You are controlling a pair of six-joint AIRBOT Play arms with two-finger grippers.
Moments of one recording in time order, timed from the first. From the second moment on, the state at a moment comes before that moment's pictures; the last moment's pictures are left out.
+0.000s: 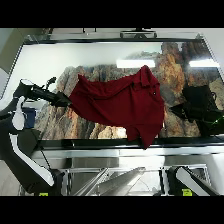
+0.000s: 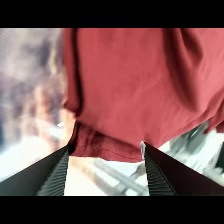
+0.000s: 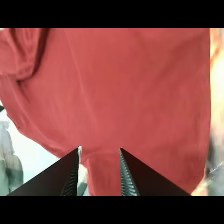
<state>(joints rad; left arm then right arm) 0.25 -2.06 1.66 0.85 -1.59 -1.03 -0.58 -1.08 0.69 -0.58 1.25 1.07</state>
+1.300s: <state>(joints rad) 0.29 -1.93 1.51 0.92 -1.66 -1.02 -0.58 -1.17 0.61 -0.80 1.19 1.11</state>
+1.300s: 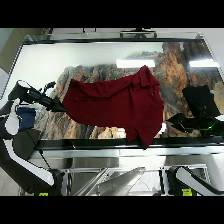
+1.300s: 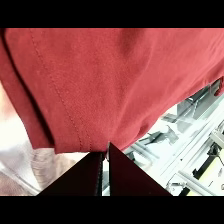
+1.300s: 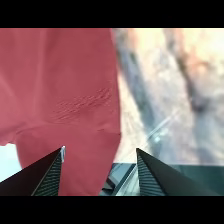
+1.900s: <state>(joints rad) 0.29 -1.91 1.51 0.91 -1.67 -1.03 -0.41 -1.40 0.59 -0.50 1.04 0.91</state>
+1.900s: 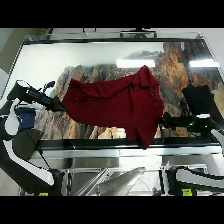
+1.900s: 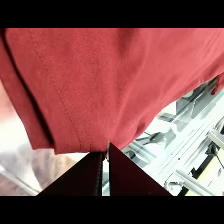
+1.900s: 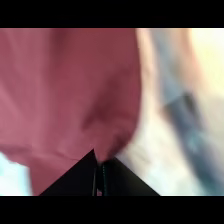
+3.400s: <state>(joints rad) 0.34 -1.46 1.51 0.13 -1.47 -0.86 -0.42 -1.08 1.36 -0.25 0.97 0.71</state>
